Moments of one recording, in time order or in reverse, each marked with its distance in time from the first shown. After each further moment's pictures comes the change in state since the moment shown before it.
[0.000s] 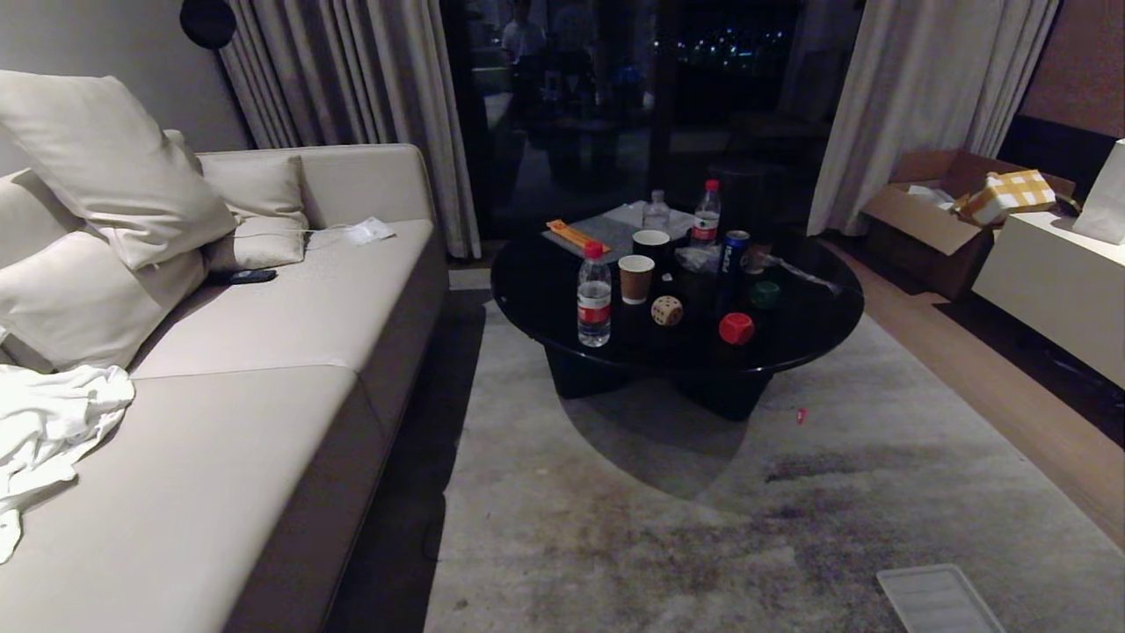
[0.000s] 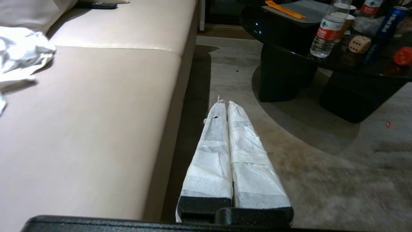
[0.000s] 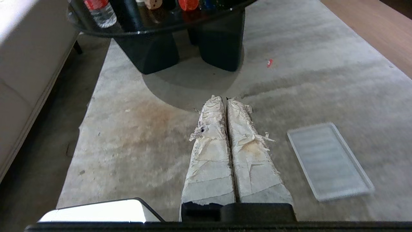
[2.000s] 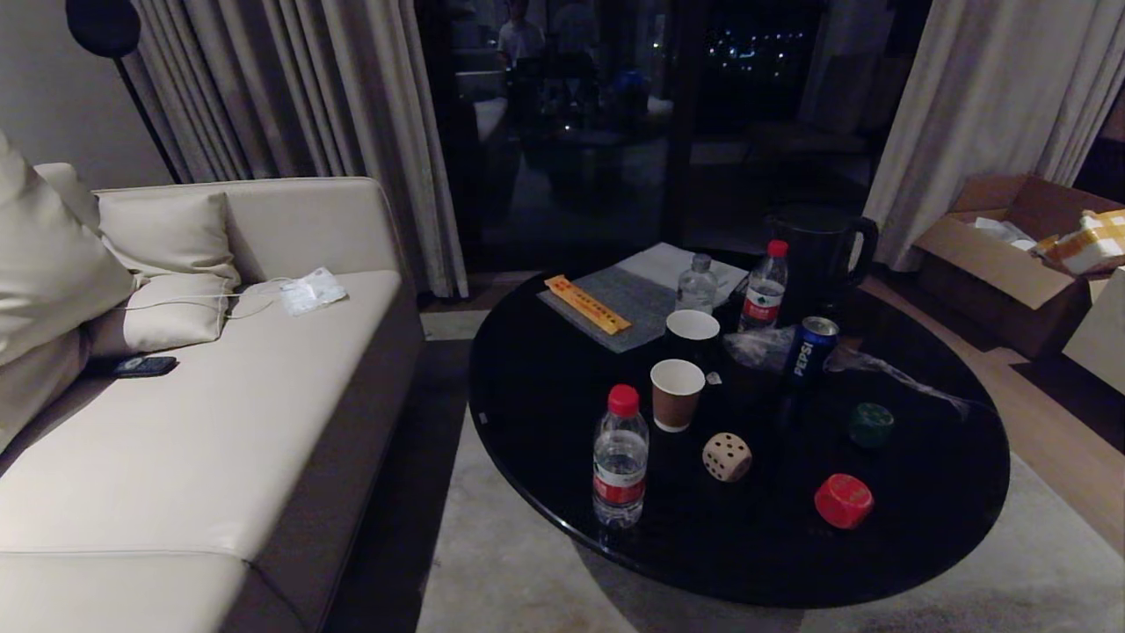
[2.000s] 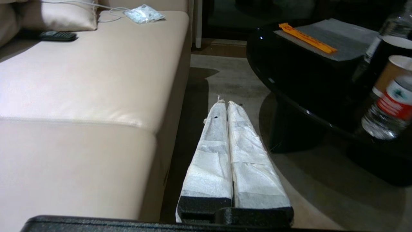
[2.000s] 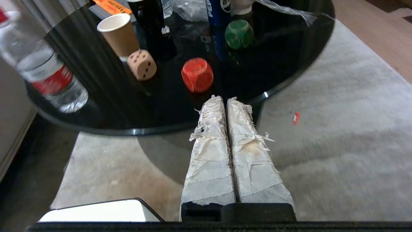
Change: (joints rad) left arm 0.000 0.000 0.000 0.000 0.000 0.001; right arm 0.000 0.000 0.000 0.000 0.000 0.000
